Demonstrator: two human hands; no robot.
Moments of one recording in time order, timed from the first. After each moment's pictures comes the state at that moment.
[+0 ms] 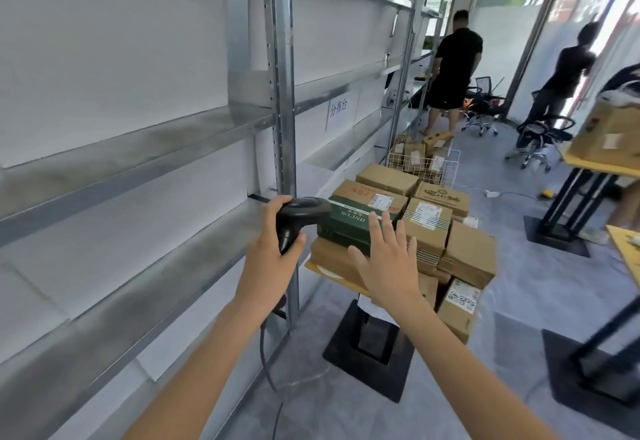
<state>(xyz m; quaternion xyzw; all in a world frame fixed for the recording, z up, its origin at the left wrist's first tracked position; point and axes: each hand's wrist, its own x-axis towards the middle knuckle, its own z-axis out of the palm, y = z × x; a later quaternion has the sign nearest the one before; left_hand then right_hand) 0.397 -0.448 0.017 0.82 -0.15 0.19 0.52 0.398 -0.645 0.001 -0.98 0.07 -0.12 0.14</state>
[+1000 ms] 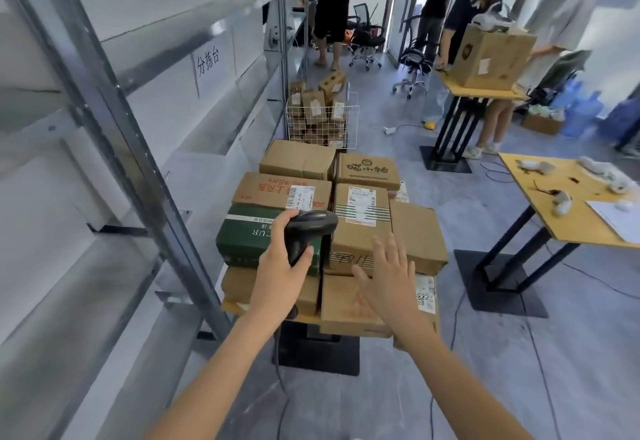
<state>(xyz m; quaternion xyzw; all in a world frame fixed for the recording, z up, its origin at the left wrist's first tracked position) 0.640 -0.618 -0.074 0.79 -0.25 -0.03 0.56 0.557 -0.788 -0.106 -0.93 0.31 -0.04 0.20</state>
